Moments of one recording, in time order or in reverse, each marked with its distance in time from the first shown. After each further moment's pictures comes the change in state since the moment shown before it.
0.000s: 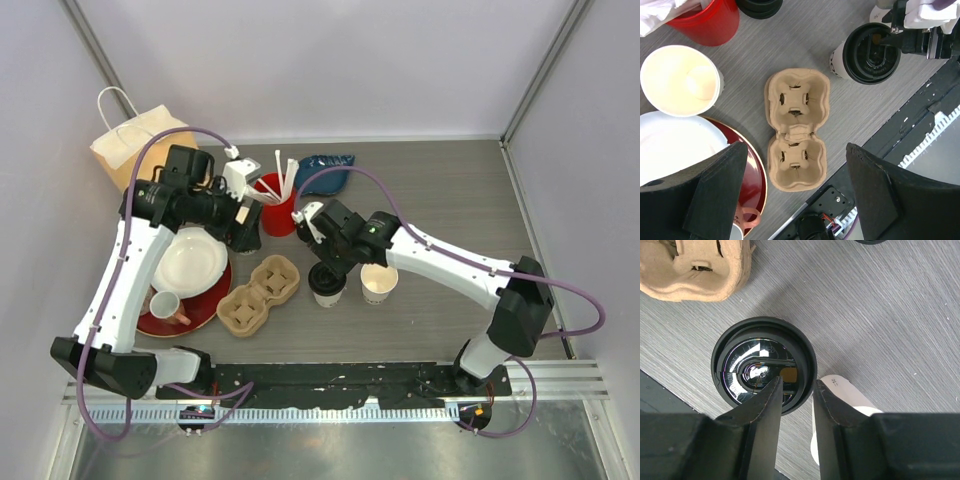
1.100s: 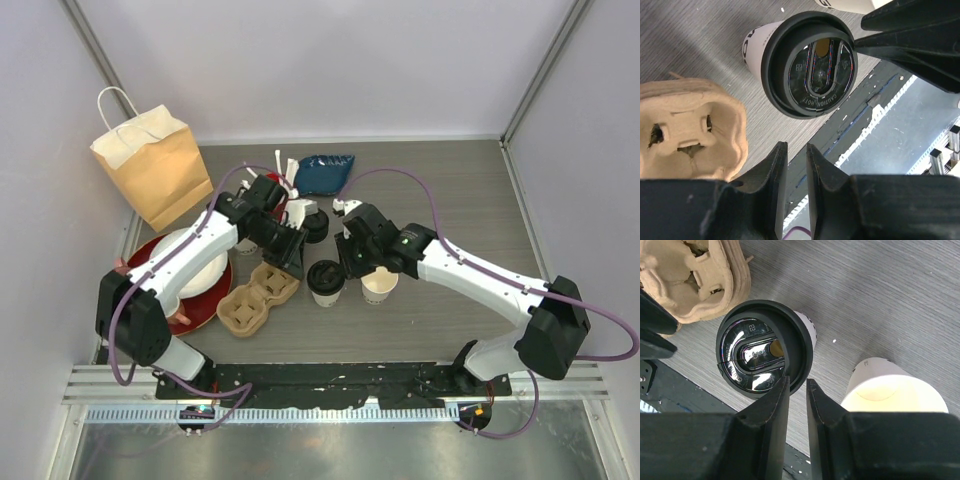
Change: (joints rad) left arm -0.270 0.201 -0.275 0.263 0.104 -0.367; right arm -0.095 -0.200 -0.248 0.157 -0.103 0.352
